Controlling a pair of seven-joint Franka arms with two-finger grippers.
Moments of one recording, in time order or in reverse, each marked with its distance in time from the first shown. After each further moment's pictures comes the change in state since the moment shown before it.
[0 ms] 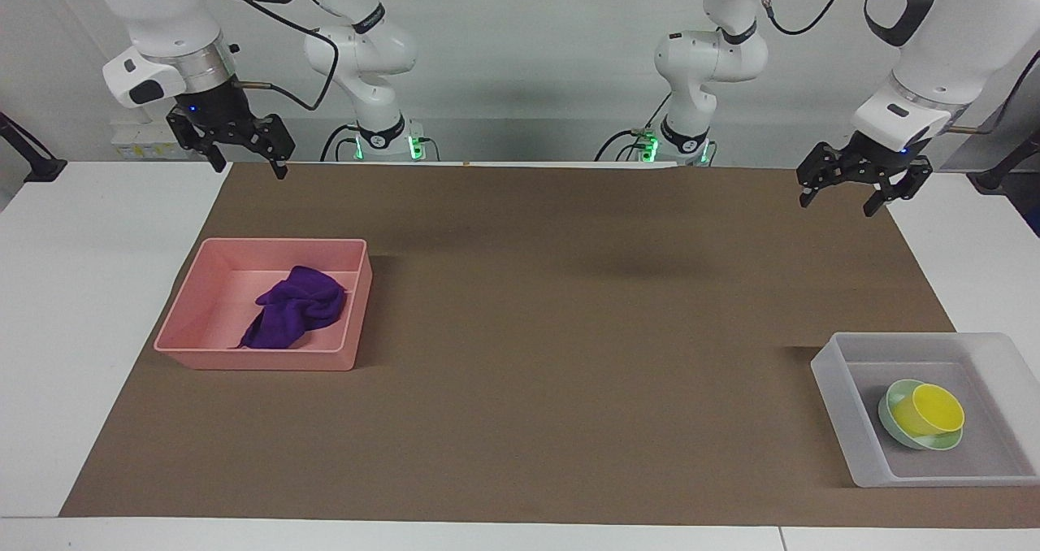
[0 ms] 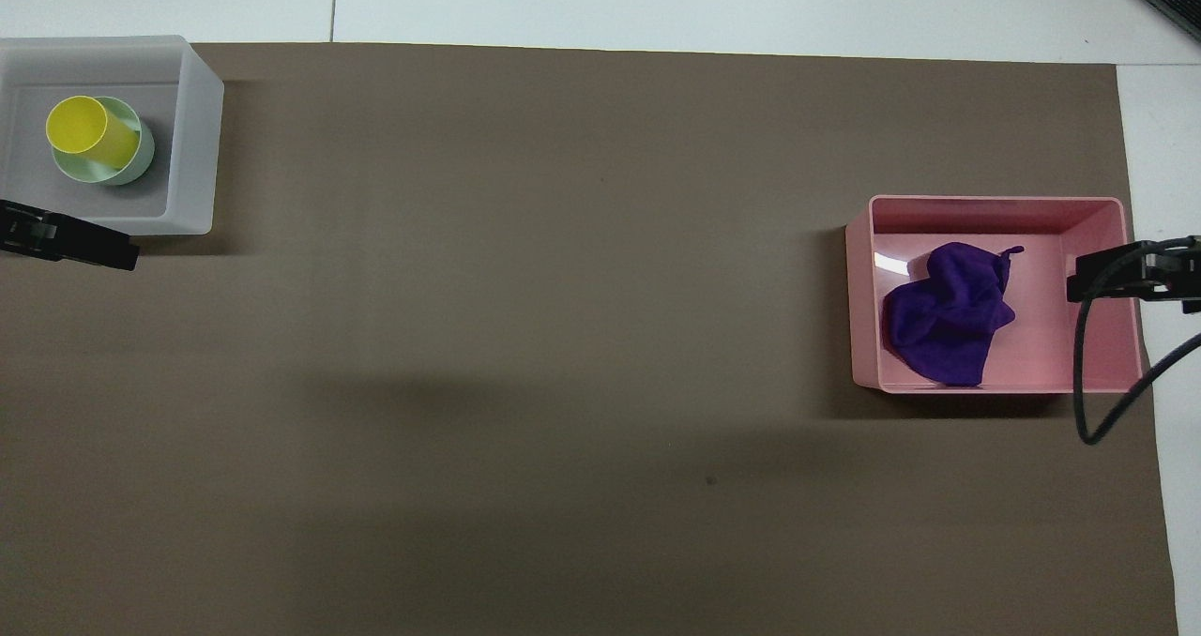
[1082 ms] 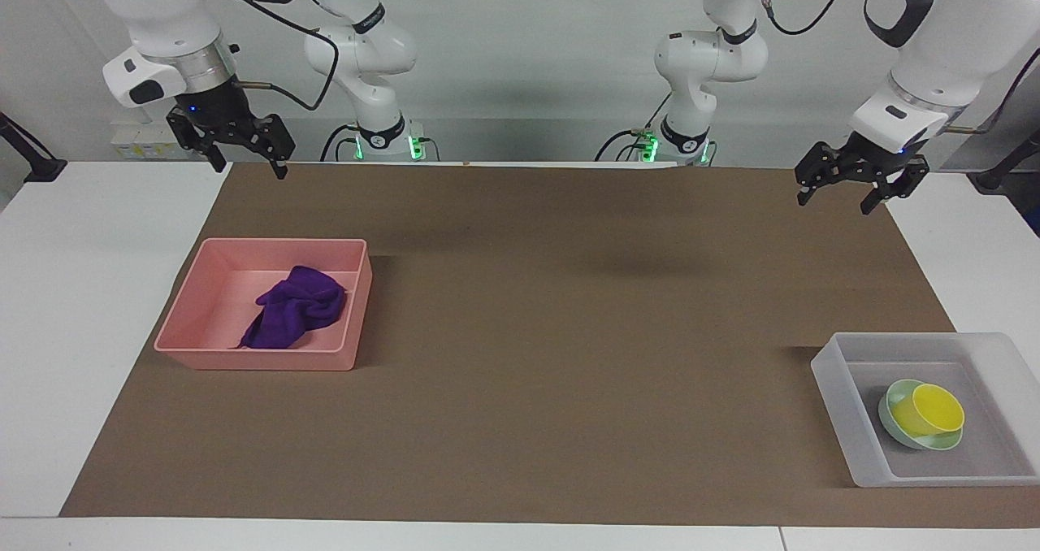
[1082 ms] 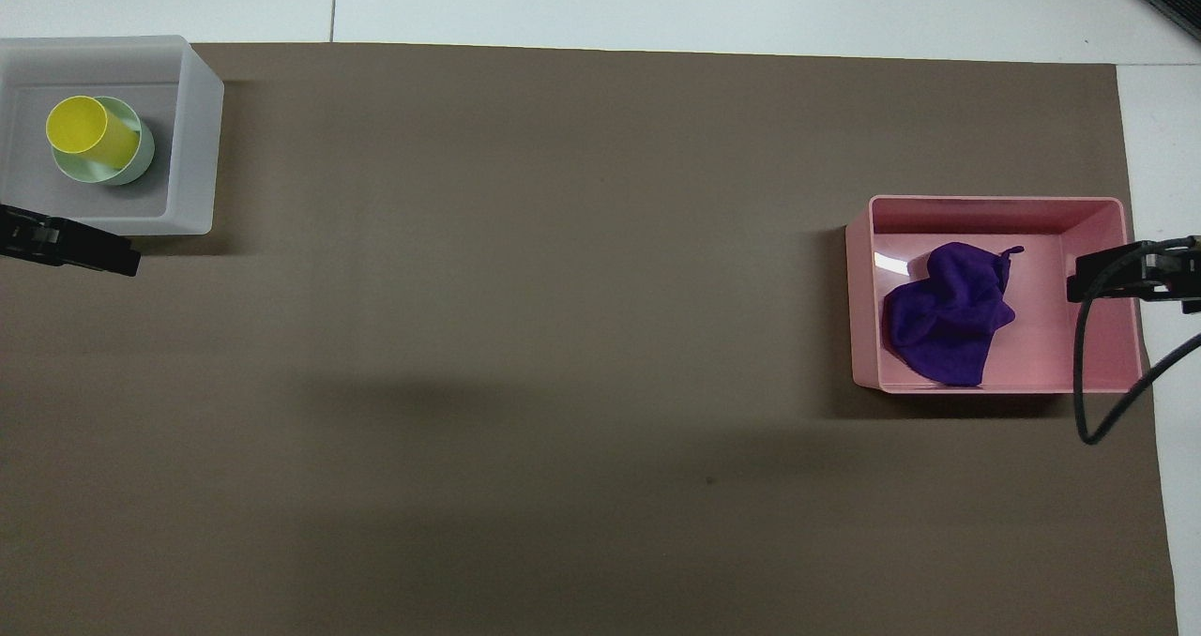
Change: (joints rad) left arm 0.000 0.000 0.000 -0.001 0.000 -0.010 -0.010; right arm 0.000 0.000 0.000 0.000 0.000 0.000 0.000
